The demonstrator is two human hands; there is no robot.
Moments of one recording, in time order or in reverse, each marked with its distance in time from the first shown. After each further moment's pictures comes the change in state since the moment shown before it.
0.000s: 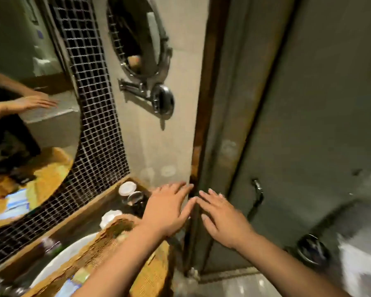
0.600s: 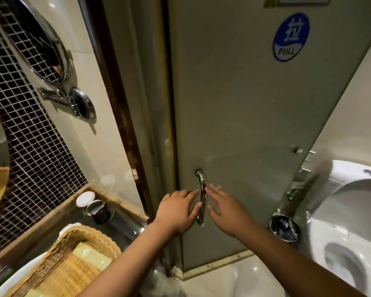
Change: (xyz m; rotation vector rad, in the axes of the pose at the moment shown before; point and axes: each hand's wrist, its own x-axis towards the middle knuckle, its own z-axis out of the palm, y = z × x) left_hand 0.072 0.167 0.094 0.029 -0.179 0.109; right_hand -0.103 0.152 -0.029 0.106 0.073 0.336
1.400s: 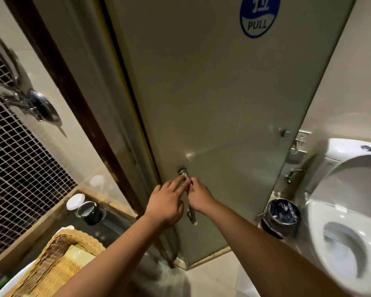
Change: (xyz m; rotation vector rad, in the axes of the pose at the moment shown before) left_hand 0.030 0.020 0.026 0.164 -0.043 0.069; right_hand 0.059 0.018 0.046 0.571 -0.002 0.372
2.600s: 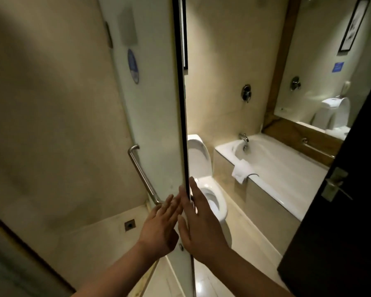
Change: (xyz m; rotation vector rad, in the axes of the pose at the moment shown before) left_hand -0.087 0.231 -0.016 -0.098 0.156 0.966; right_hand -0.375 0.046 -0.085 -0.580 1.008 -0.022
